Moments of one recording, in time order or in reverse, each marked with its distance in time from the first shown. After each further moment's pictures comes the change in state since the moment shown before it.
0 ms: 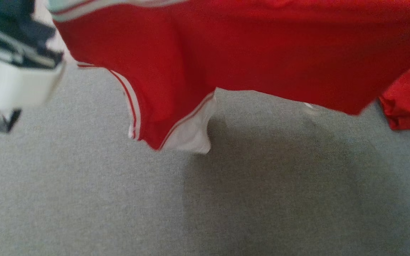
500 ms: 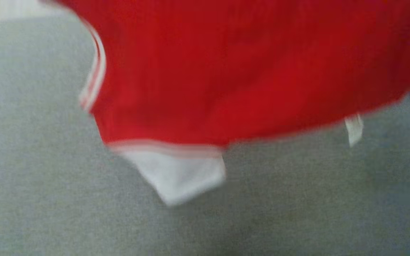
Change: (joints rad) left arm -0.406 -0.153 -0.021 0.416 -0.027 -0.187 0.102; right arm -0.550 -0.104 0.251 0.312 0.096 0.000 0.052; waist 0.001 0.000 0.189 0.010
